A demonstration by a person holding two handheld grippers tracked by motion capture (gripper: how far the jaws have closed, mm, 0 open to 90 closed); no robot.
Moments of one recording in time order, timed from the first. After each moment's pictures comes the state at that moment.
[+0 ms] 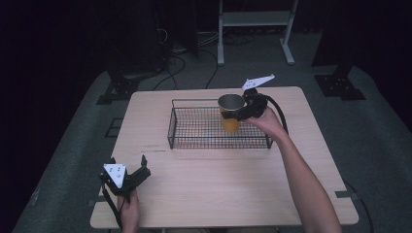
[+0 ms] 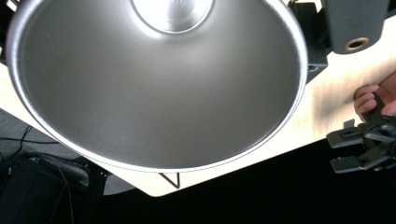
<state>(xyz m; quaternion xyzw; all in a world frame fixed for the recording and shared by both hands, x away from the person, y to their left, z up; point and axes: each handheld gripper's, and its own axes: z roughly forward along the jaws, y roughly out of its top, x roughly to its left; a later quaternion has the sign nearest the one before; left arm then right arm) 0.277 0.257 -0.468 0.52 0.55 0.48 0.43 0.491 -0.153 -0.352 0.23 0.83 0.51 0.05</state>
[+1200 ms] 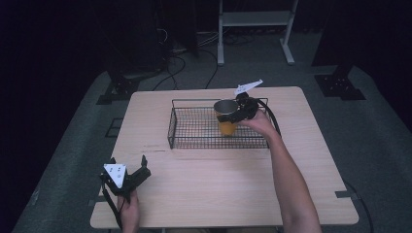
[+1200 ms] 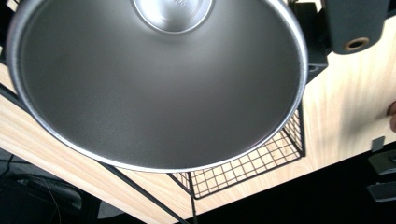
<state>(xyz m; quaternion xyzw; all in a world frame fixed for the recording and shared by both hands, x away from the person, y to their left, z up) 0.277 0.257 -0.468 0.53 0.55 0.48 0.43 0.521 -0.139 -0.395 0.24 0.84 0.49 0.03</state>
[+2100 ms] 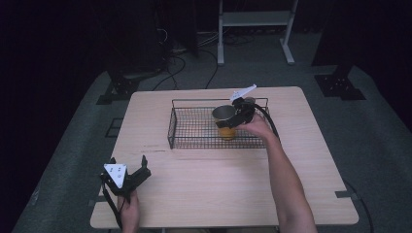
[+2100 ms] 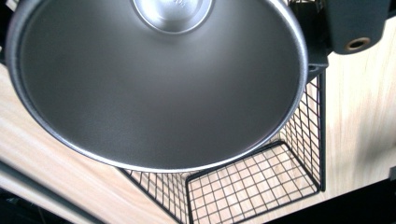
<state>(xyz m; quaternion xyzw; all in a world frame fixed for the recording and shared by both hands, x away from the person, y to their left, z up) 0.277 0.256 -0.468 0.53 0.55 0.49 0.43 0.525 -0.130 -0.416 0.23 0.86 0.45 0.03</state>
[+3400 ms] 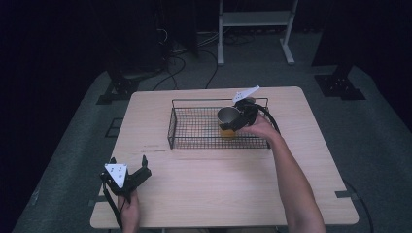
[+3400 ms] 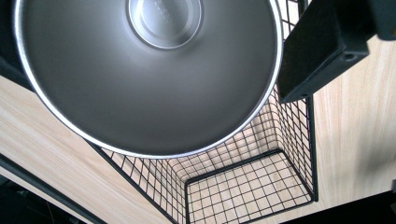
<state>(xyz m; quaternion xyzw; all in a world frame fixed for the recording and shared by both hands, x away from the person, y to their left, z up) 0.278 0.255 -0.468 0.53 0.55 0.49 0.42 0.513 -0.138 -0.409 0.22 0.87 0.45 0.05</state>
